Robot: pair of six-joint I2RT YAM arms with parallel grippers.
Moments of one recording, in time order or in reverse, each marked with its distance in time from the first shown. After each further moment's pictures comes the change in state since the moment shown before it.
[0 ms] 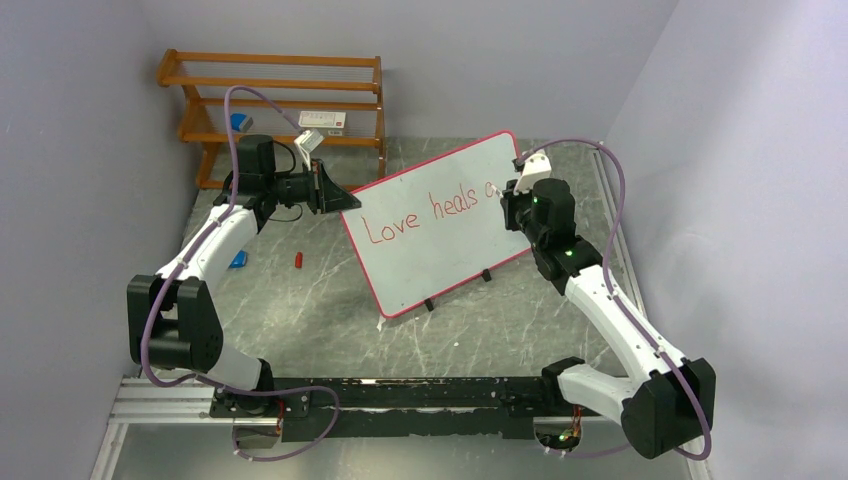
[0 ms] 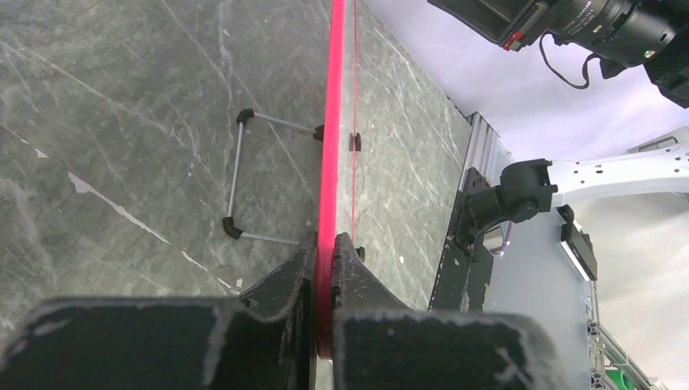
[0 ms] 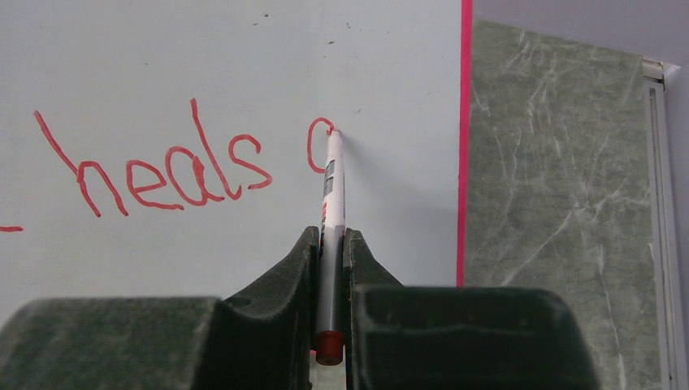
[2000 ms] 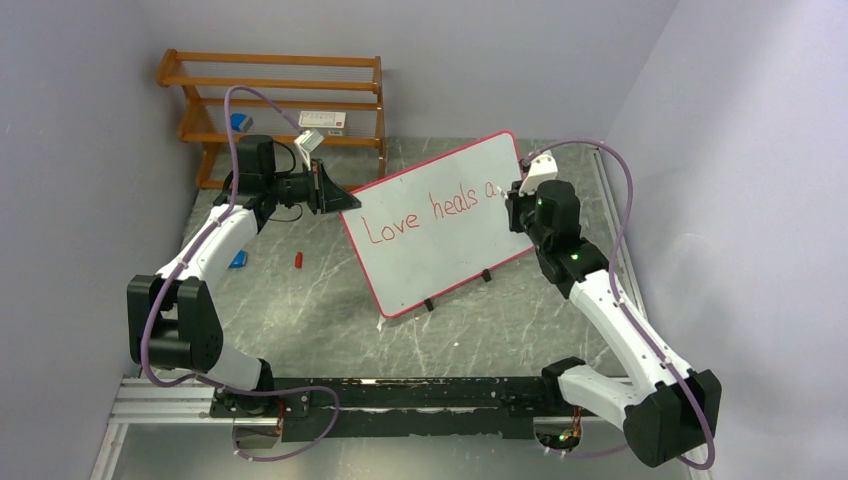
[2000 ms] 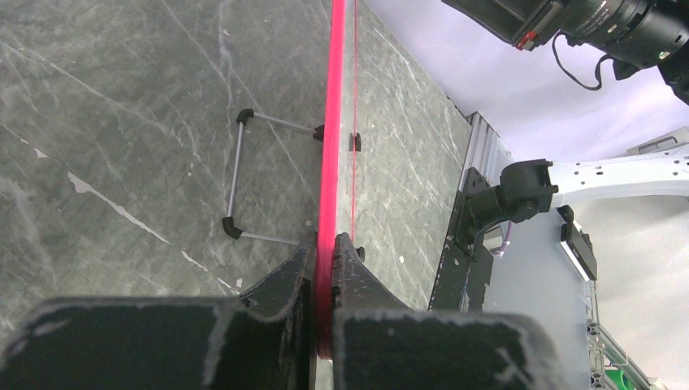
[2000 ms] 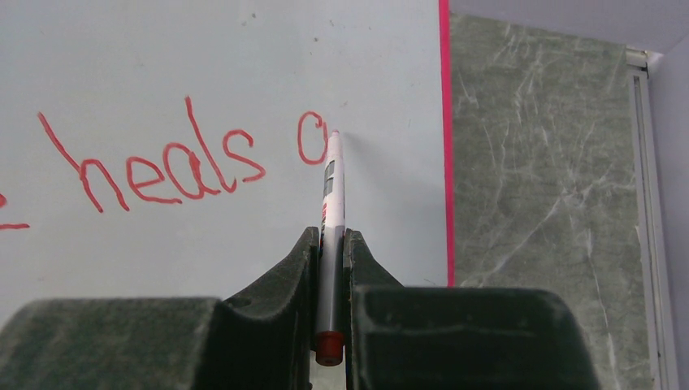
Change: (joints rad) left arm 0.000 0.000 0.000 0.000 0.000 0.000; right arm 0.000 -0.051 0.000 -0.059 0.031 0.019
